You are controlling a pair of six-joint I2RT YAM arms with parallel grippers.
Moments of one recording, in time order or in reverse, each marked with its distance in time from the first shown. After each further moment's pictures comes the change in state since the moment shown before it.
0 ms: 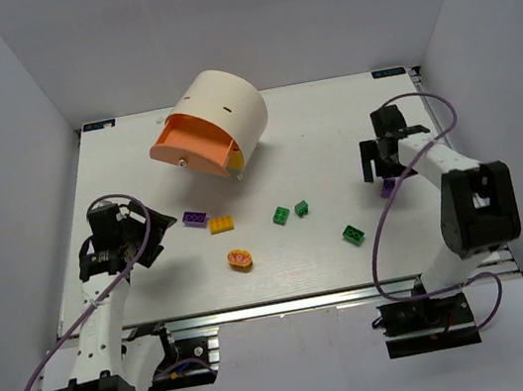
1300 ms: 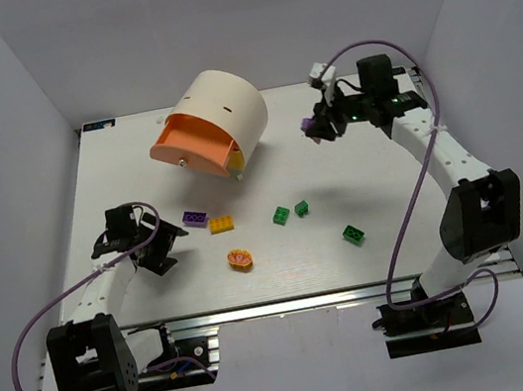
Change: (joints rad) left arm -0.009 0.229 -0.096 0.105 0.050 -0.061; right arm 0.069 0.004 0.334 0.084 -0.950 -0.572
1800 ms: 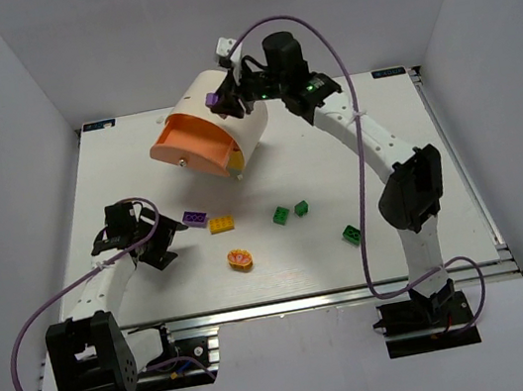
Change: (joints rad) left arm -0.011 0.037 0.031 0.030 -0.001 -0.026; right arm 0.377 0.423 0.694 0.198 0.035 0.157
